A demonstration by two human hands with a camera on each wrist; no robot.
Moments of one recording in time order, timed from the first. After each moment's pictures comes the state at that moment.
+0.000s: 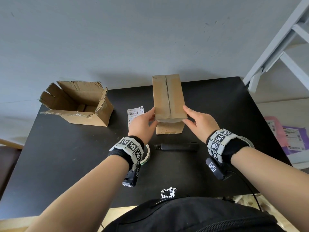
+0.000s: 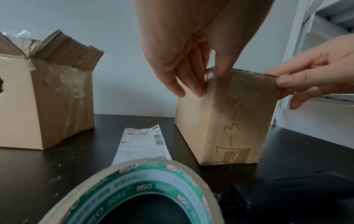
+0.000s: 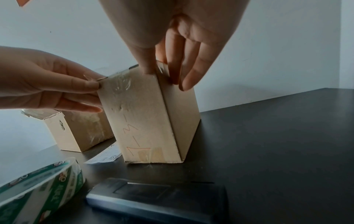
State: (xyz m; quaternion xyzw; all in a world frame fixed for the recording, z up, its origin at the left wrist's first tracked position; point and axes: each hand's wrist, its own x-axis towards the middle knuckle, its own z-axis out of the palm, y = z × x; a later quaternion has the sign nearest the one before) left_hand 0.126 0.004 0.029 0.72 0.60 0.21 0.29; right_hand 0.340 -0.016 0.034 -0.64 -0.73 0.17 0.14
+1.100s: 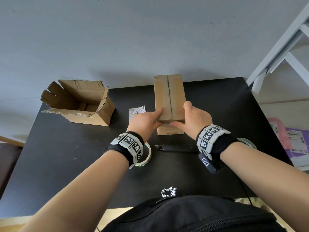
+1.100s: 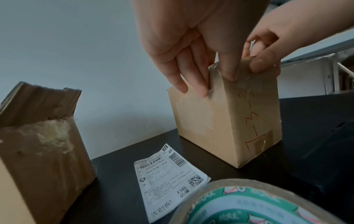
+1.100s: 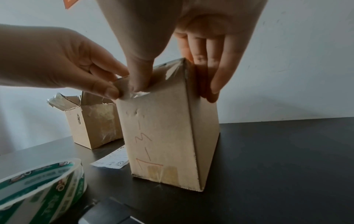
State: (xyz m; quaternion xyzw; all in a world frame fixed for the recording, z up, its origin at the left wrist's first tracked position) left_hand 0.125 0.015 0.052 0.82 0.56 0.02 0.15; right_hand 0.307 0.000 0.052 -0.69 -0.72 0.08 0.04
